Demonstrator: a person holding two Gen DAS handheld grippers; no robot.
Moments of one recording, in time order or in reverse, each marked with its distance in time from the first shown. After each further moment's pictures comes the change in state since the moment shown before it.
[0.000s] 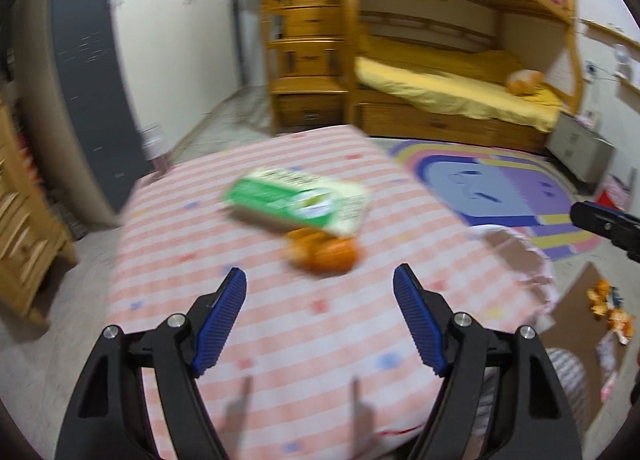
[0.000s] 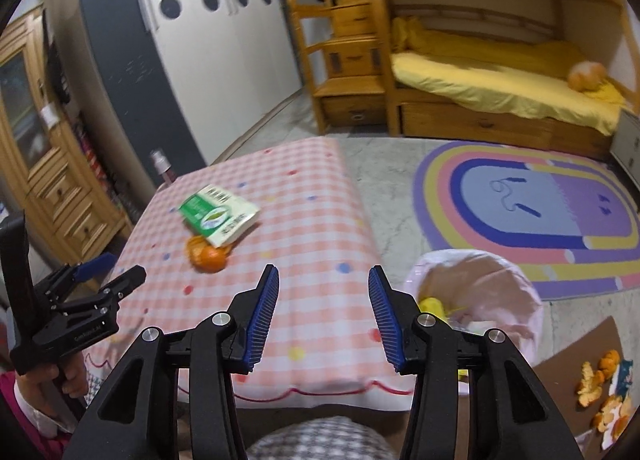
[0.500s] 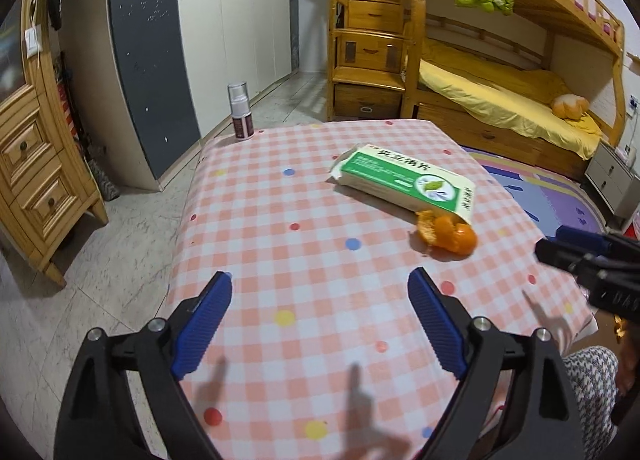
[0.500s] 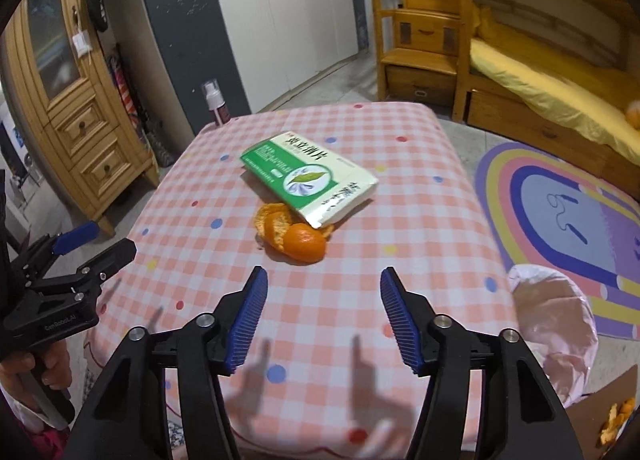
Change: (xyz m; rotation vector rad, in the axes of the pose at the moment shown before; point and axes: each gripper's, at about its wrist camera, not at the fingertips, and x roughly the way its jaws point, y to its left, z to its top) left arm 0.011 0.093 -0.020 -0.131 0.031 0.069; right arm 0.089 0.105 -0.003 -0.171 0.129 0.083
